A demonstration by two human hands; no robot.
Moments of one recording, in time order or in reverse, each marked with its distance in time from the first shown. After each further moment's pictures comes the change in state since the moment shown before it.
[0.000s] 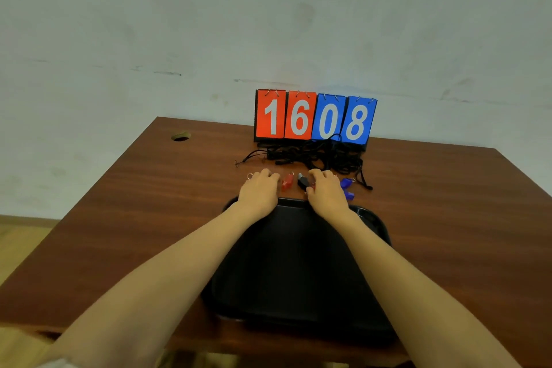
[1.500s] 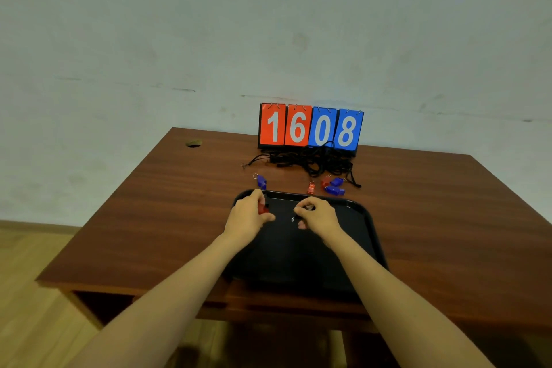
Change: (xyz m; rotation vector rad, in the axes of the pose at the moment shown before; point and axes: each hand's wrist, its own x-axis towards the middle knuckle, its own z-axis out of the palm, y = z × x) left_hand -0.121 0.001 -0.021 -0.532 0.038 -0.207; right_hand -0.101 -0.025 -0.013 0.670 -0.146 0.257
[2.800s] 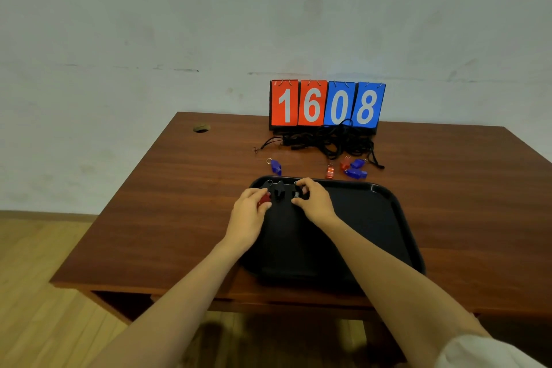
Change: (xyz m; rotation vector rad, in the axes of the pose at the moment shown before) left_hand 0.011 -0.051 0.007 -0.018 0.124 0.059; right_hand 0.051 0.019 0.055 -0.294 0.012 -0.135
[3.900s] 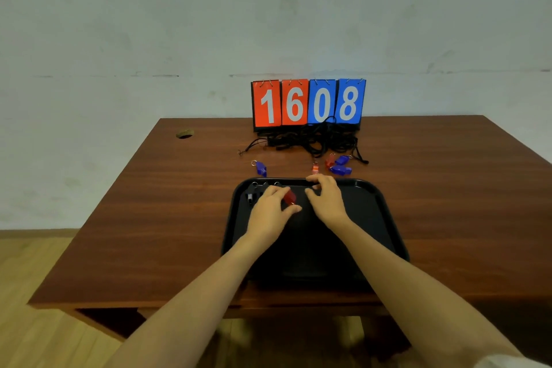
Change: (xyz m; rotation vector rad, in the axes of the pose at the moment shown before) left_hand 0.011 0.045 0.045 0.086 -0.145 0.145; right_hand -0.015 0.024 -0.042 0.125 0.185 -0.034
